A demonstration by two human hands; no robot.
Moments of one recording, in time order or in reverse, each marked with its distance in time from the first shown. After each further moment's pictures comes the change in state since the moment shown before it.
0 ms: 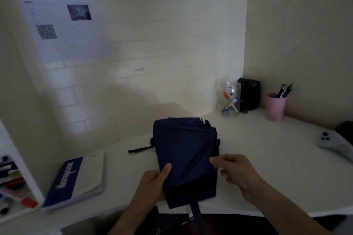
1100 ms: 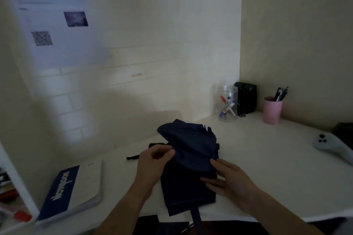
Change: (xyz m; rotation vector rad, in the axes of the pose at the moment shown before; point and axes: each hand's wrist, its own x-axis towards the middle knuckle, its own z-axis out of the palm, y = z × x) left_hand 0.041 0.042 0.001 -0.122 0.158 0.197; right_hand 0.001 0.007 0.017 0.453 -0.112 0.161
